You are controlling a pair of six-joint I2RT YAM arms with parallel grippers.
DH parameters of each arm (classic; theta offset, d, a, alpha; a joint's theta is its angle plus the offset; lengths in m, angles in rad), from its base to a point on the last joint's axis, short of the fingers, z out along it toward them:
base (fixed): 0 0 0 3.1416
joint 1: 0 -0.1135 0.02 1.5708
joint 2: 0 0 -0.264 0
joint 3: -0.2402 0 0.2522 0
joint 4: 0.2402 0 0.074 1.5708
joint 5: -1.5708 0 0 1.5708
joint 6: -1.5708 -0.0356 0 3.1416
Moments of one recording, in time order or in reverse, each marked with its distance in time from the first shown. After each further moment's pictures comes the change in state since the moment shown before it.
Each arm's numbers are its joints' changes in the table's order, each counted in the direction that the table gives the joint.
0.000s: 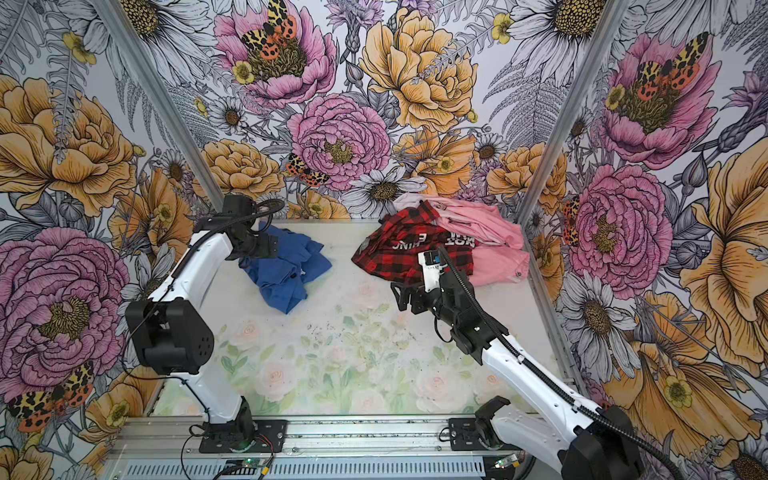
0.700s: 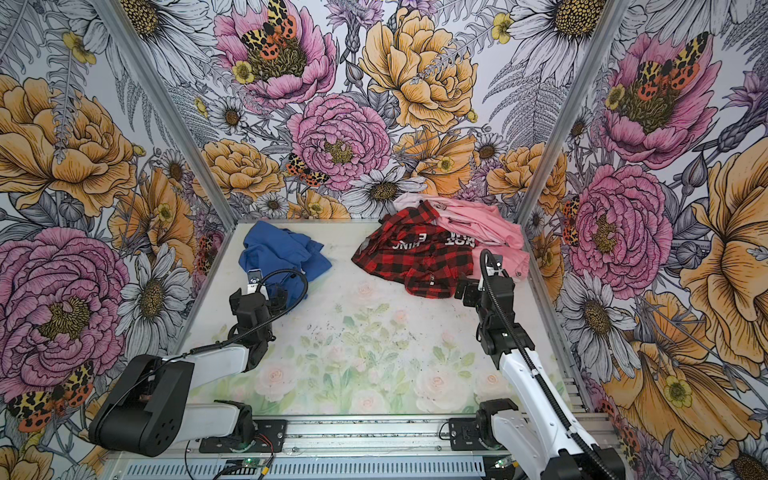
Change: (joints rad) left arm 0.196 -0.347 1.238 -1.617 0.402 -0.154; right arm 0.385 -0.147 0.185 -0.031 -0.348 0.193
